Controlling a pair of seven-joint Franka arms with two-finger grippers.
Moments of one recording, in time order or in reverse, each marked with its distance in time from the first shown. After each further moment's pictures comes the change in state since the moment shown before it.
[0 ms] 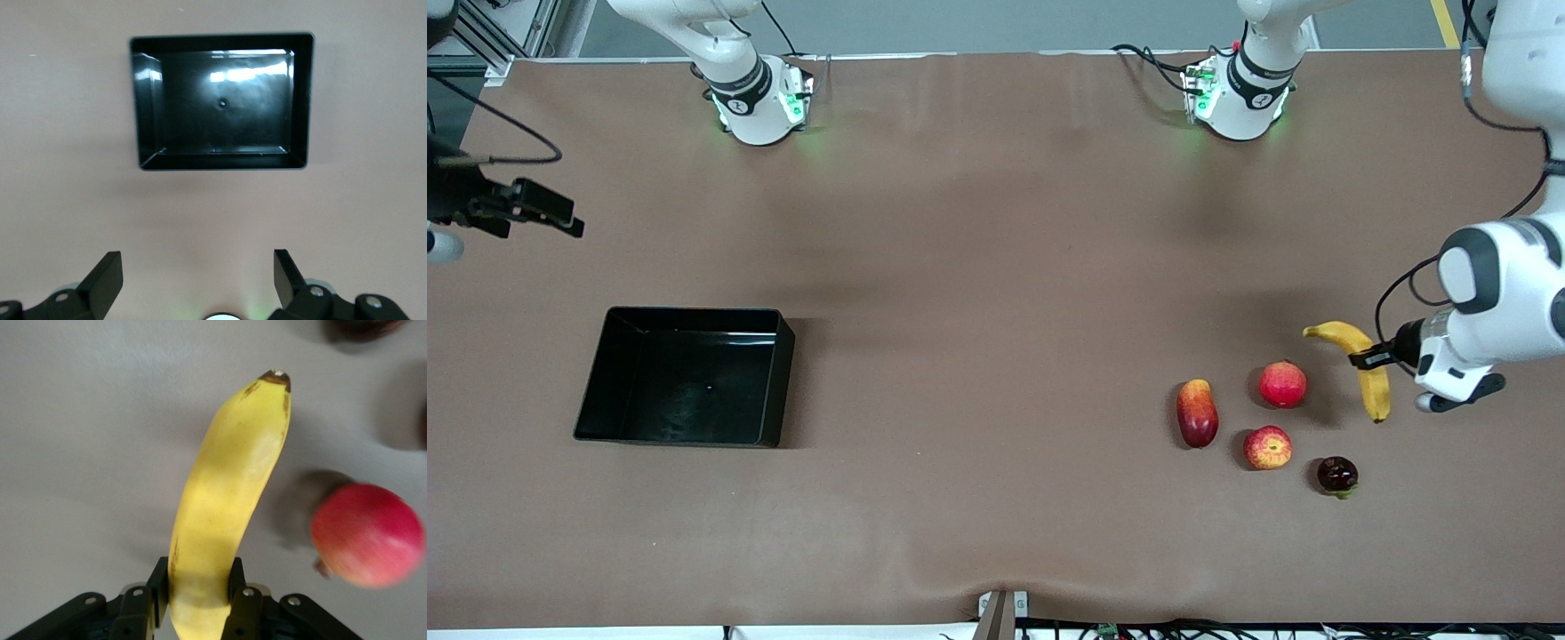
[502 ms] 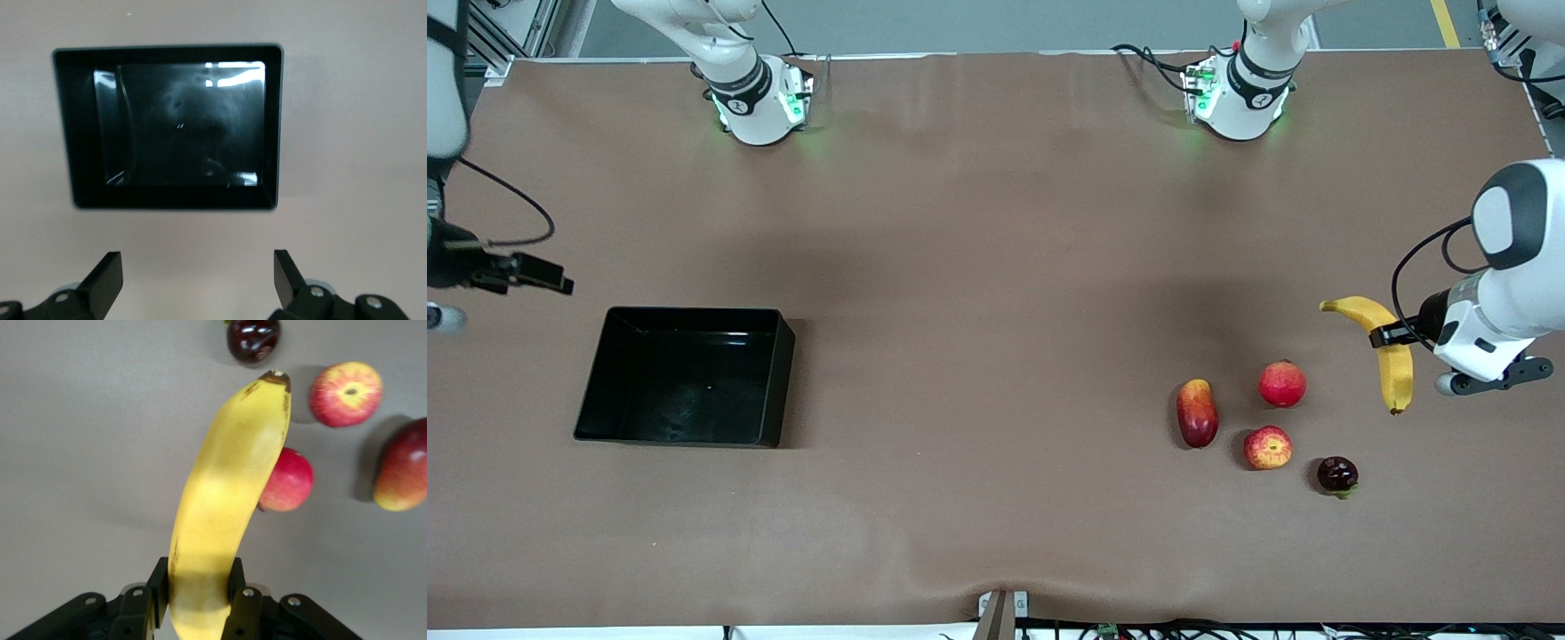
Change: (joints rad) left arm -0.004 -0.139 -0.116 0.128 0.042 -0.258 -0.003; right arm -0.113 0.121 -0.007 -0.150 0.000 0.294 -0.170
